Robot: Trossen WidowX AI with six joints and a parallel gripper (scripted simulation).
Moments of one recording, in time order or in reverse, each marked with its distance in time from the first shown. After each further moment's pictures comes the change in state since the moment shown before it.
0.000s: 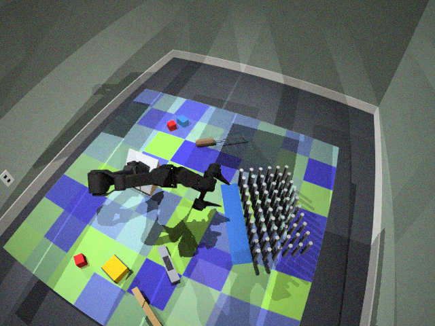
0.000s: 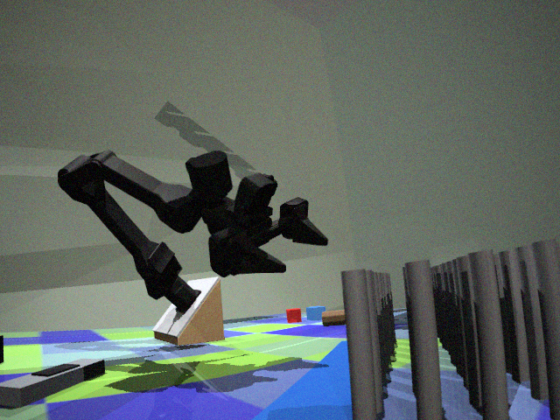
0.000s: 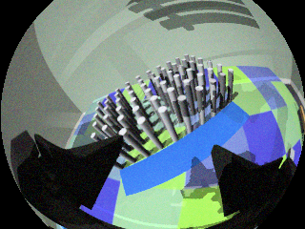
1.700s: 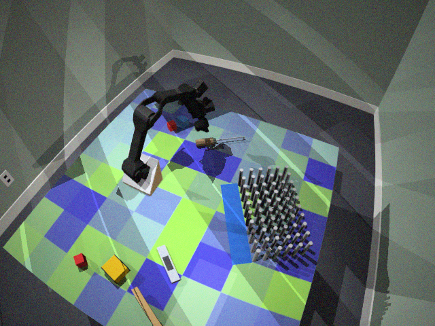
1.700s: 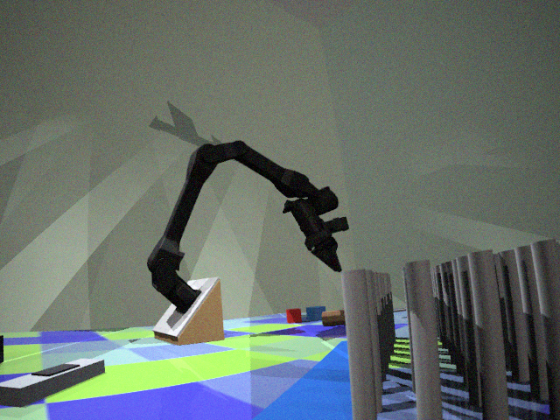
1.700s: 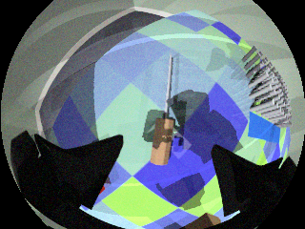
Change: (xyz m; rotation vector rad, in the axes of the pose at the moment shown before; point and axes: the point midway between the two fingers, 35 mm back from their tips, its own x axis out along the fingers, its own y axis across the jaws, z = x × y) arm -0.122 0.320 -0.224 -0.712 0.672 0.137
